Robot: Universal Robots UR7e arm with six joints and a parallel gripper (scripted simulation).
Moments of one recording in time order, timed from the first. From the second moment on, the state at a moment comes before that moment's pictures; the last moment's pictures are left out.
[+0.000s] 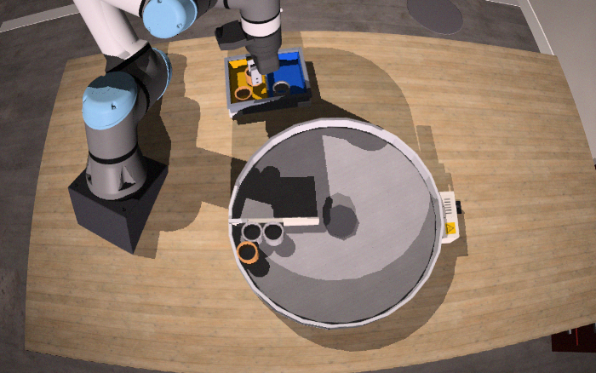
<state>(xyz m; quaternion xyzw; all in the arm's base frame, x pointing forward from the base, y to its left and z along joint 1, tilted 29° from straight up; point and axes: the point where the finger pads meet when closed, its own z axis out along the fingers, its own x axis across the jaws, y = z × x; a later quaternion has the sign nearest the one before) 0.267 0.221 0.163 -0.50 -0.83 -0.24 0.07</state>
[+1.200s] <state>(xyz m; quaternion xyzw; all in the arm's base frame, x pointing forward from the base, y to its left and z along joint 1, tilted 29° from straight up) 0.269 0.229 0.147 -0.50 -0.83 -0.24 0.07</state>
